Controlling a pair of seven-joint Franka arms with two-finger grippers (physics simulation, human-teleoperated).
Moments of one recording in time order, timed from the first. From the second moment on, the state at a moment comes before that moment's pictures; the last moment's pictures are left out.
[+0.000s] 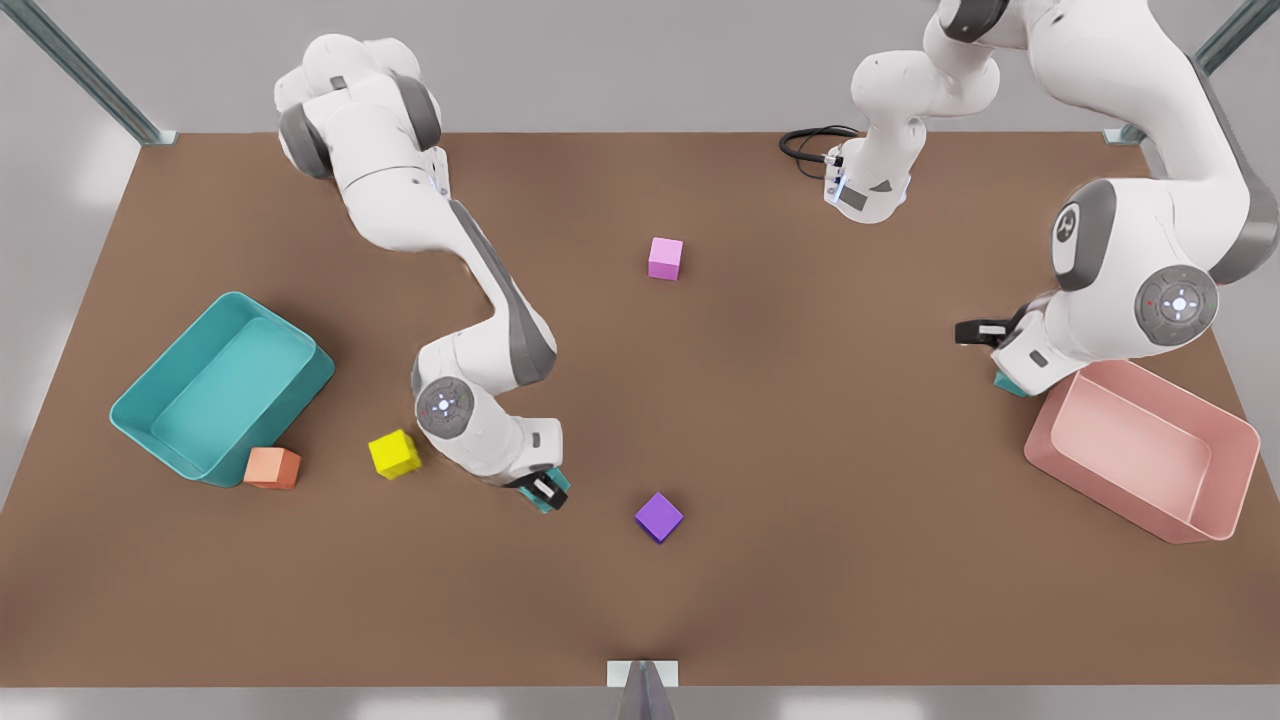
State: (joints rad) left arm 0.04 0.27 -0.06 -1.40 0.07 1.31 -0.03; right arm 0.57 0.86 -0.11 -1.05 0.26 2.05 -2.05
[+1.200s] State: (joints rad) left arm 0.20 0.34 0.23 -2.17 -0.06 2.32 -0.58; right arm 0.16 0.26 -0.13 -1.12 0.09 1.39 -0.62
